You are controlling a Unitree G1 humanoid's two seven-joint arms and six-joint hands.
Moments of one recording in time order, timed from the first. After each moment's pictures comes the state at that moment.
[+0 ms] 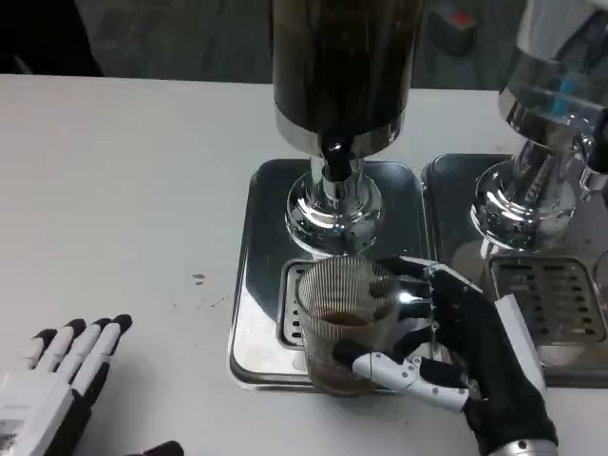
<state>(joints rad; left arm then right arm) 0.50 0.66 0.00 0.05 0.84 -0.36 0.34 0.36 0.00 0.23 -0.19 -0.30 -0.15 -0.08</state>
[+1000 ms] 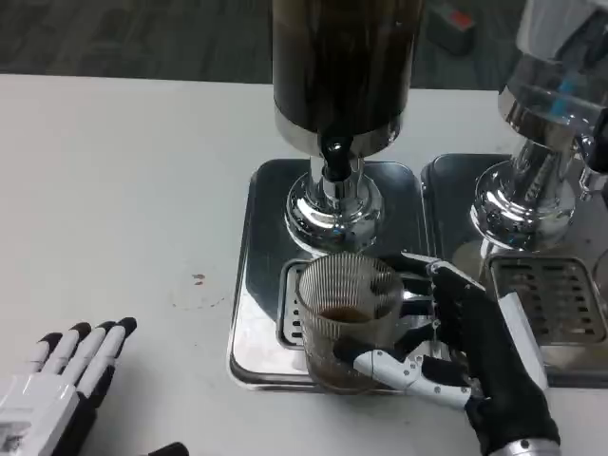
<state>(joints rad) 0.50 0.65 -0.02 0.05 0.83 -0.34 0.34 0.36 0.00 0.23 -0.20 -0.29 -0.15 -0.08</state>
